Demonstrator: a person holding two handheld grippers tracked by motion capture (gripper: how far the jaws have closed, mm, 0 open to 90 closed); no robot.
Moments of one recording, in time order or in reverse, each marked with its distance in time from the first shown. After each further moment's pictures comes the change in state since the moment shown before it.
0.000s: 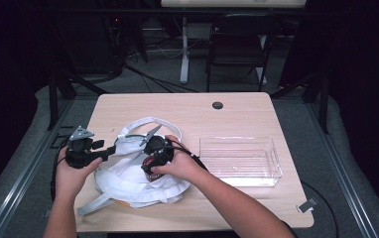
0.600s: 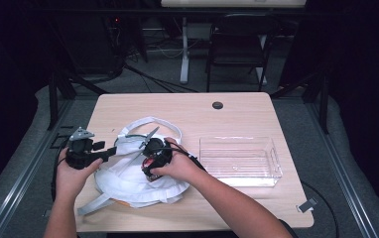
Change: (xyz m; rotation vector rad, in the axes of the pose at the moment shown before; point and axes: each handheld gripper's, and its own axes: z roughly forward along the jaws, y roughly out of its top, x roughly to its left) left arm -0.002 -0.001 0.001 0.011 -0.010 -0.020; right arm 0.000 -0.003 0.014 0.069 0.002 0.016
